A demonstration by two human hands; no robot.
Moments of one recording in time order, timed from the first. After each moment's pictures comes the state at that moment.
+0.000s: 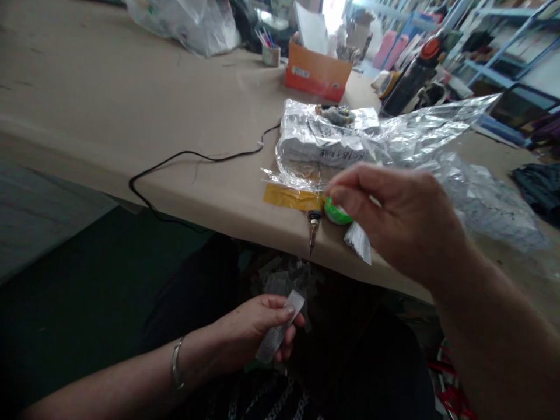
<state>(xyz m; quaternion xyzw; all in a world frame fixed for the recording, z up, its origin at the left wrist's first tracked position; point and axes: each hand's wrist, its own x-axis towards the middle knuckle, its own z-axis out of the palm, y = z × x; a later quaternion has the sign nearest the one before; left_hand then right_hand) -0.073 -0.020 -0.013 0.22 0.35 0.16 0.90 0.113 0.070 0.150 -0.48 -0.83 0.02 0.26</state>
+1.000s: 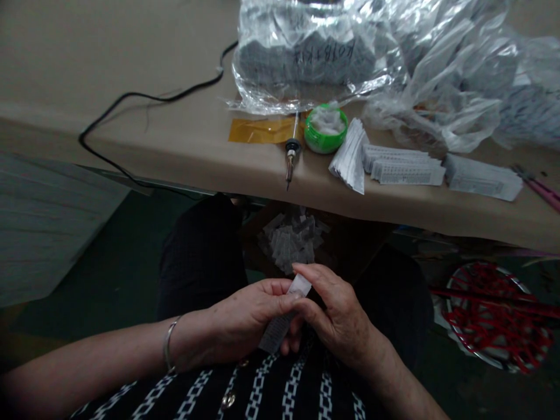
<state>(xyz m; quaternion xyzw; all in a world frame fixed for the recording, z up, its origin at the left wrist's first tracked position) -0.049 -0.071 0.005 0.18 0.32 0.11 0.92 0.129 -0.101 -0.011 -0.50 -0.72 0.37 0.31</state>
